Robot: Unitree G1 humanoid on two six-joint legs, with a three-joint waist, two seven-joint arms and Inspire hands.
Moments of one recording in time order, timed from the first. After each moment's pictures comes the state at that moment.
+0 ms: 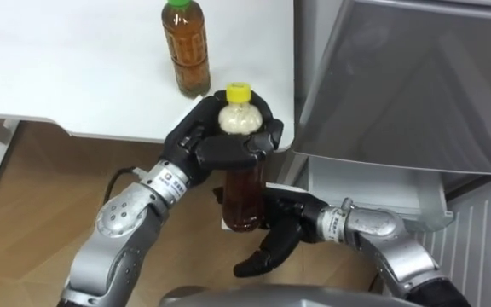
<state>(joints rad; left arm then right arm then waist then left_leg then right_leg) 0.24 0.25 -0.25 -0.19 -0.42 0.12 -0.31 0.09 -0.24 0.37 0.33 0.05 0.10 0.81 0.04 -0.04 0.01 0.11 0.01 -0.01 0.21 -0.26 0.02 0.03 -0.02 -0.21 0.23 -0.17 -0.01</state>
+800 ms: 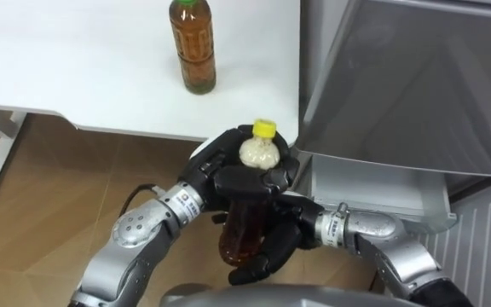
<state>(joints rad) 0.24 0.29 -0.36 -0.08 -0.42 0.11 -0.38 0.09 -0.27 0.42 0.30 0.19 0.15 0.83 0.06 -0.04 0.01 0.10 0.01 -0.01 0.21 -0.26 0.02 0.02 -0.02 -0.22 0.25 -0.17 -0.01</state>
